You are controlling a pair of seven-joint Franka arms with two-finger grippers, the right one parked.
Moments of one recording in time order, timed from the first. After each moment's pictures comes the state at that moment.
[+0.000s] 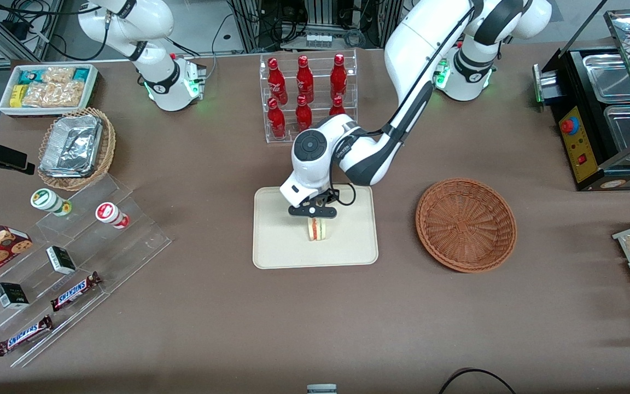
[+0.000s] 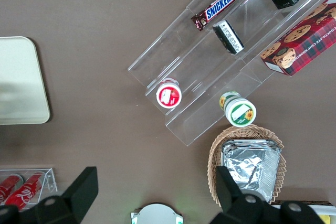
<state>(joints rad) -0.72 0.73 -0.14 -1.50 0.09 2.21 -0.82</state>
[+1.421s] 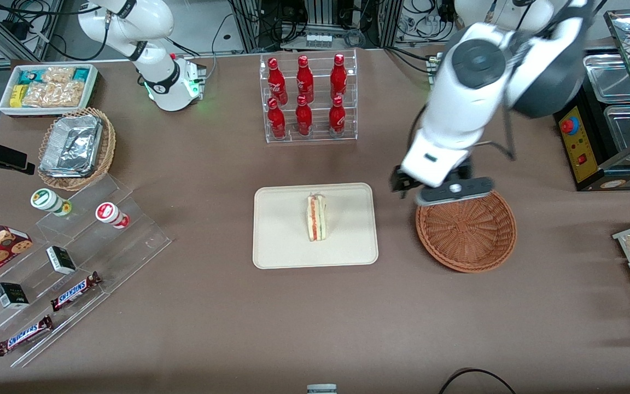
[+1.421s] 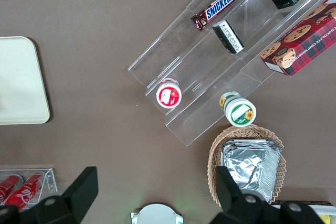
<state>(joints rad) -0.37 0.15 -0.12 -1.60 0.09 1.80 -0.63</state>
